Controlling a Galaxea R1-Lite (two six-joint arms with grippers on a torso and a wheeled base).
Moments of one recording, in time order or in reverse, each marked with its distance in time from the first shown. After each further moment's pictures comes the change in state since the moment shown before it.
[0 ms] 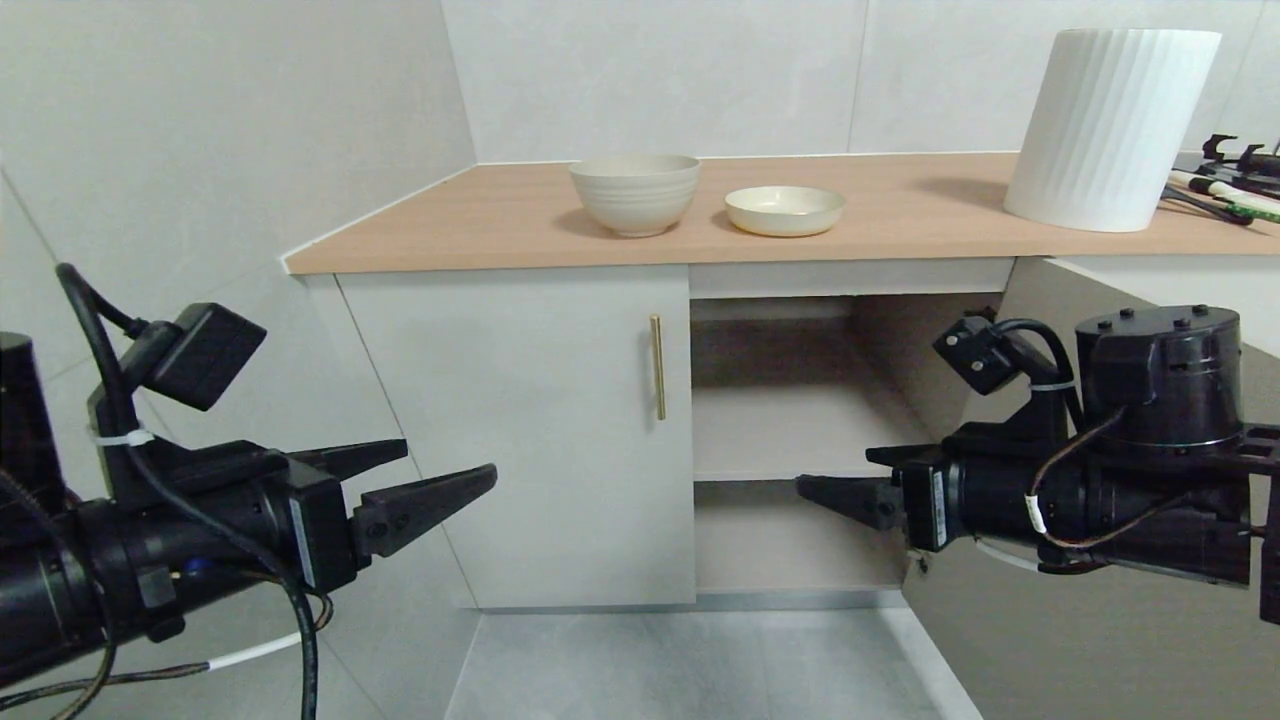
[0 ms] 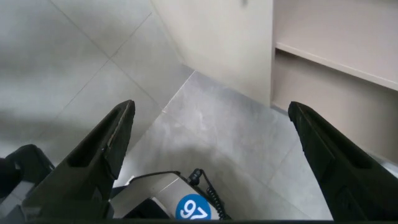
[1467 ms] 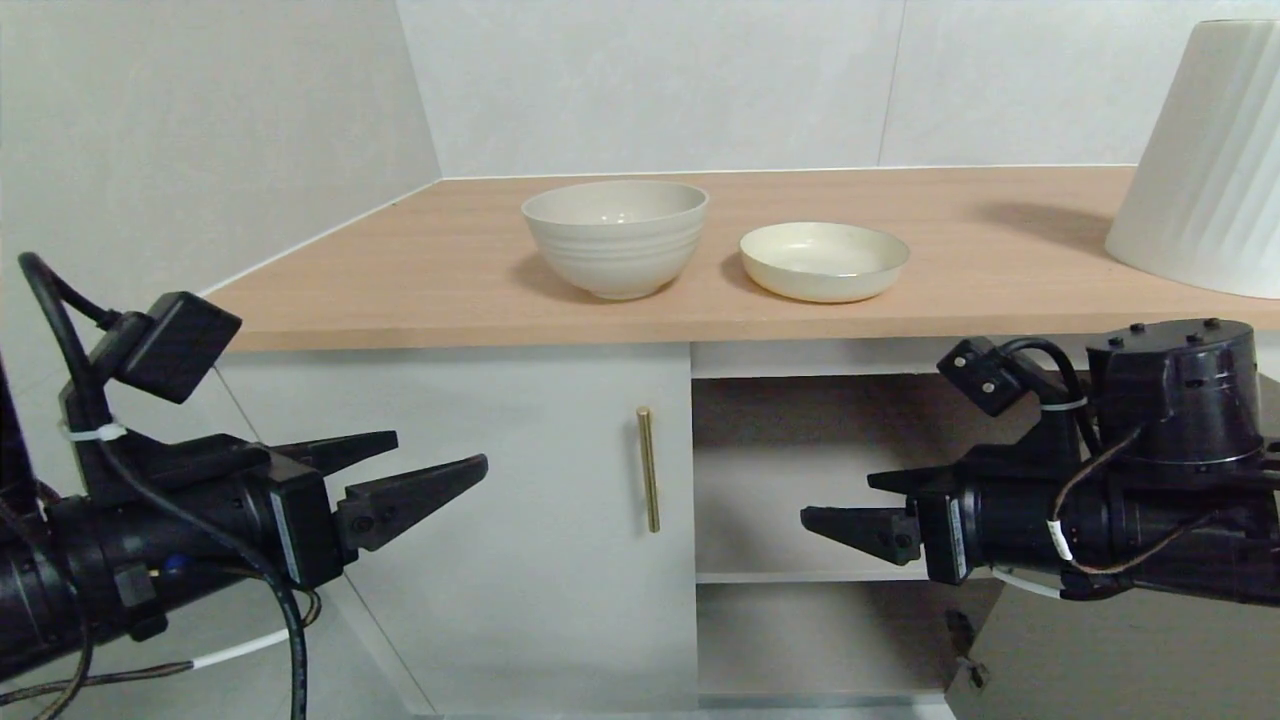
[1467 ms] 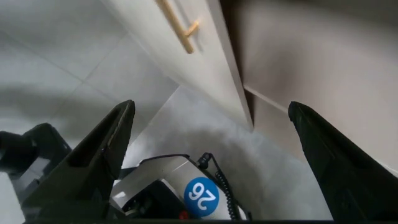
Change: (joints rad) left arm 0.003 -0.022 -0.006 -0.001 0.005 -0.006; right arm 0.006 -0.032 0.026 0.055 0.058 -0.004
